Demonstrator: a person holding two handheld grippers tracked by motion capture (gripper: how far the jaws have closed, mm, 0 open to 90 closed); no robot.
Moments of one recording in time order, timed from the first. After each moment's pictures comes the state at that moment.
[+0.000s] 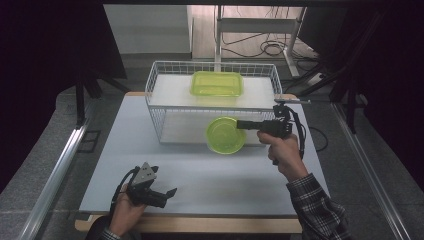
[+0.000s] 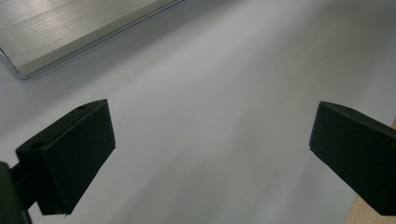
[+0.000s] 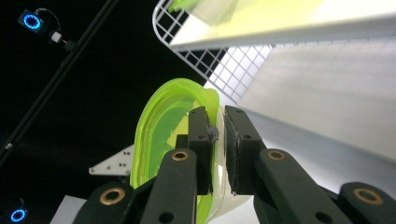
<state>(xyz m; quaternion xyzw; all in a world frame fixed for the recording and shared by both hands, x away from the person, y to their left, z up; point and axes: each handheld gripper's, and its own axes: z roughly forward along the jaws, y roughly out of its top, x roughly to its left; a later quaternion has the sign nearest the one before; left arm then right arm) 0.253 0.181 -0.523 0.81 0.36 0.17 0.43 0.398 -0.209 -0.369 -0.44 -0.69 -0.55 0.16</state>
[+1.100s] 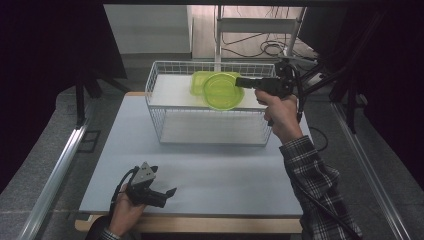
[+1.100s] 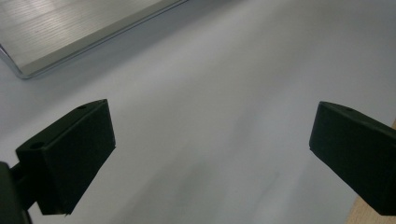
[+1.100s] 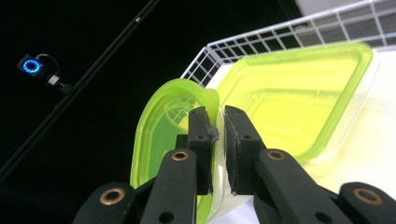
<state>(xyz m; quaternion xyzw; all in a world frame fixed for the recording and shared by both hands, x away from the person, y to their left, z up) 0.254 0.183 -0.523 0.81 0.36 0.17 0.43 0.445 -0.189 -0.286 -0.44 -0.67 -0.59 0.09</state>
